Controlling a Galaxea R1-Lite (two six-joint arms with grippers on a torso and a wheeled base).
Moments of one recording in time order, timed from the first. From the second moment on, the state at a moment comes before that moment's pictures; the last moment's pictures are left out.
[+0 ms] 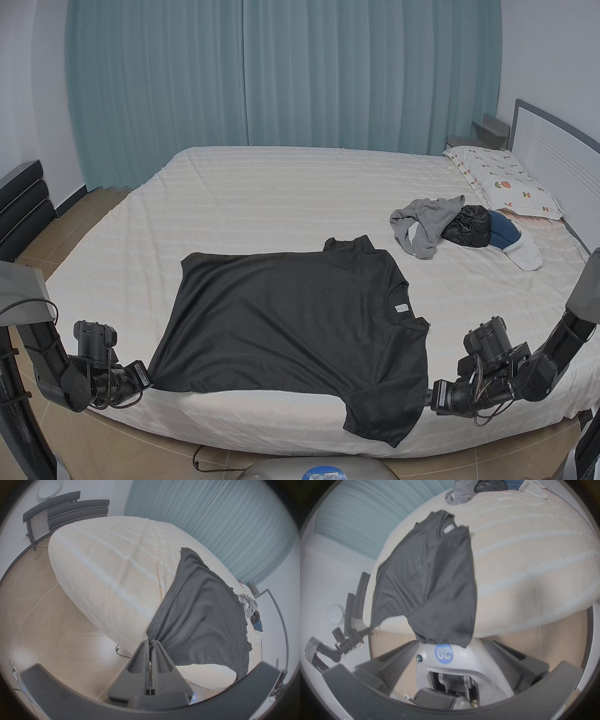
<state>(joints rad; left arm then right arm) 0.04 2.09 -0.30 -0.90 -0.05 -0.57 0.38 1.96 -0.44 -0.49 0.19 0.66</state>
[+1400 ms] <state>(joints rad) 0.03 2.10 -0.31 -0.90 -0.05 -0.56 0.17 2.21 -0.70 -0.54 0.26 0.50</state>
